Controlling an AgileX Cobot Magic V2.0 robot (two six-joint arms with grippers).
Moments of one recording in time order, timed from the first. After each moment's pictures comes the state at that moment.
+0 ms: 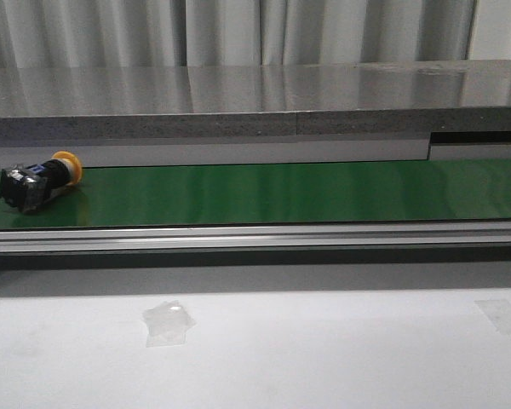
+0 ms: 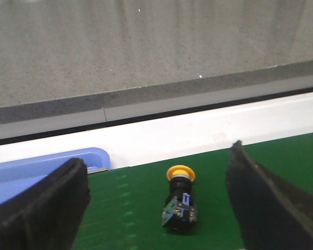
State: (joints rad) left arm -0.09 0.82 -0.68 -0.39 0.27 0.42; right arm 0.07 -0.01 0.03 0.01 0.09 0.07
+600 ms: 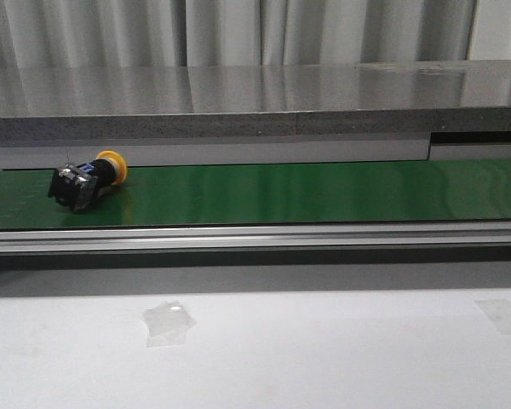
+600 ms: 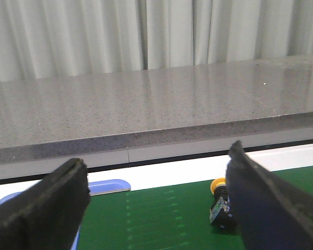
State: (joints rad) left arm -0.09 0.32 -0.36 -0.40 0.14 0.42; right arm 0.07 -0.01 0.03 0.01 0.09 0.07
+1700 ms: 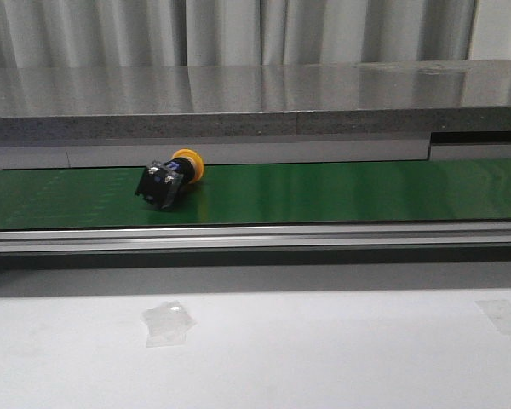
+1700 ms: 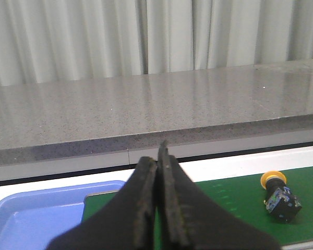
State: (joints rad) left arm -0.09 0.28 -0.33 -0.40 0.14 0.42; right arm 0.07 -0.01 0.03 0.01 0.07 0.07
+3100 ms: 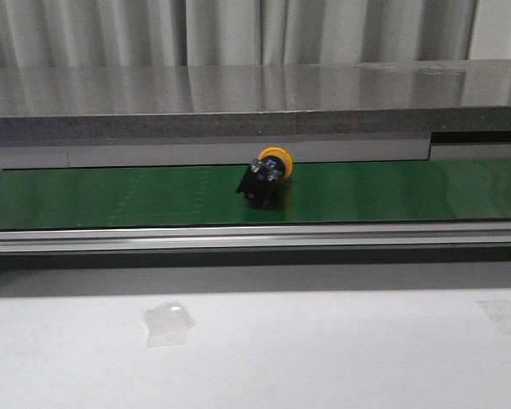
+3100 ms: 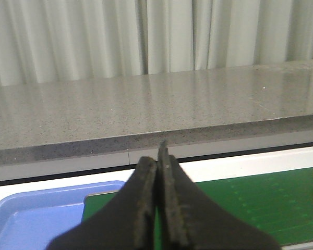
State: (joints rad) left arm -0.09 0.27 -0.33 -0.40 0.14 0.42; right arm 0.07 0.71 -0.70 0.03 0.69 0.07
